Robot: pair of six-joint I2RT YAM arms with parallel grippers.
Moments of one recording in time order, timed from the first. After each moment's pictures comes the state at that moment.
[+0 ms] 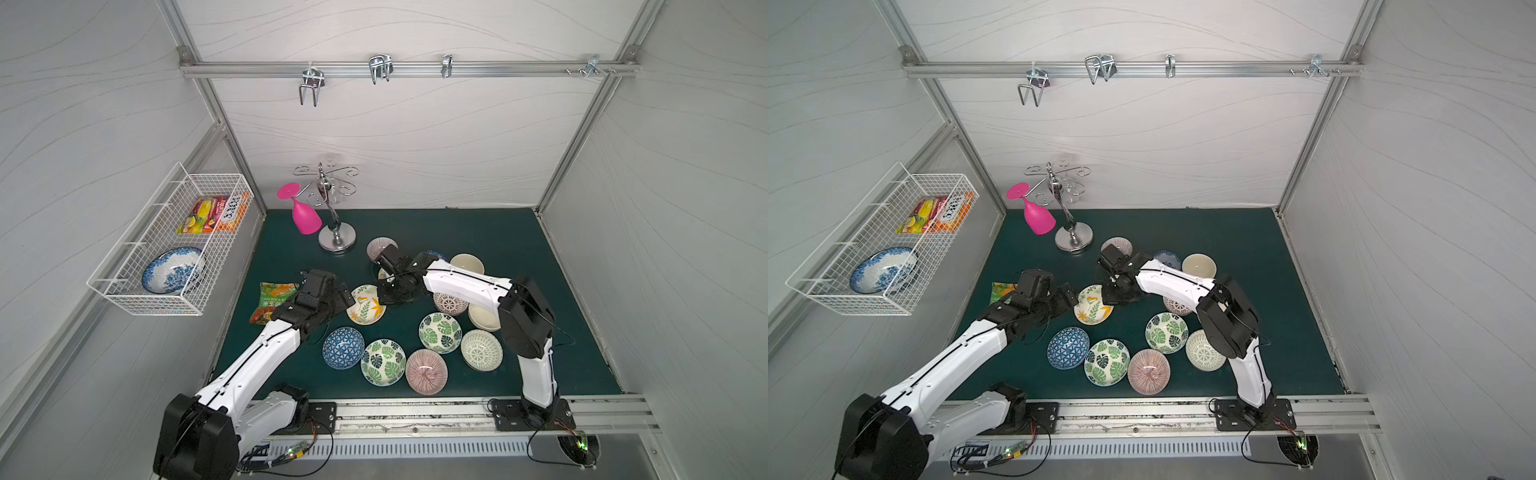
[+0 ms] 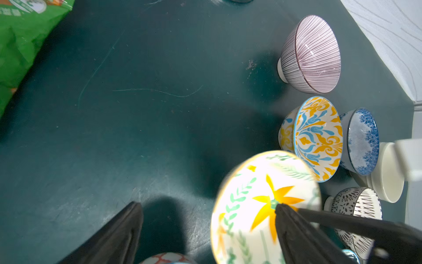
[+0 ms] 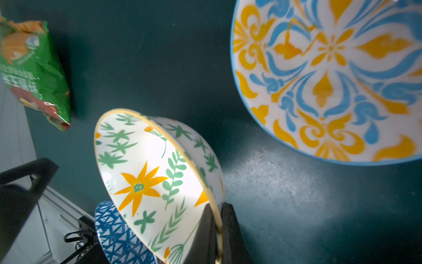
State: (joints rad) left arm -0.32 1.05 0.67 -0.54 -0.06 -0.84; right arm 0.93 1.99 1.63 -0.76 -0.17 0.73
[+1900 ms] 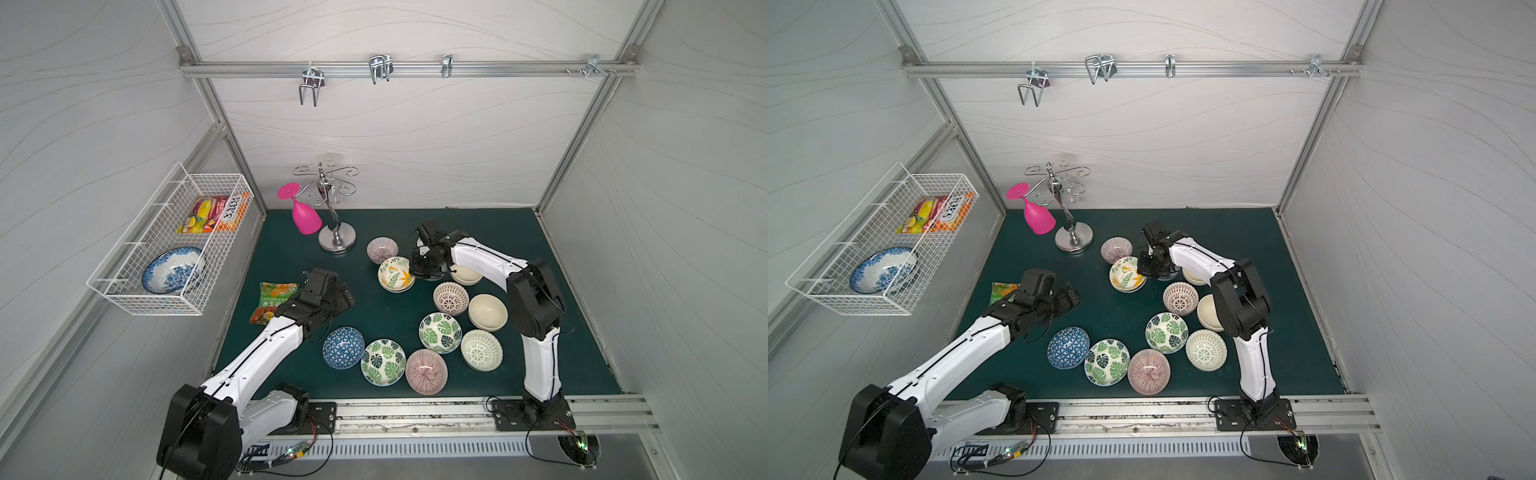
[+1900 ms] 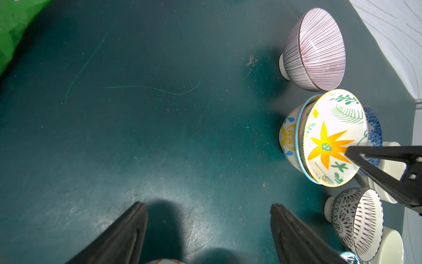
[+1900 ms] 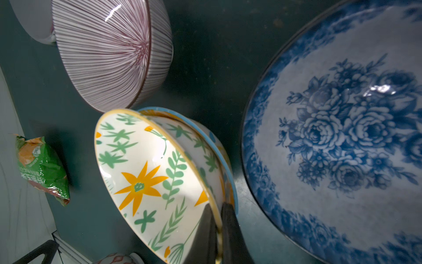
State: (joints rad) left arm -0.32 1.10 0.67 -0.51 -0.04 -0.84; right arm 0.63 2.05 1.63 -0.71 -0.24 0.64
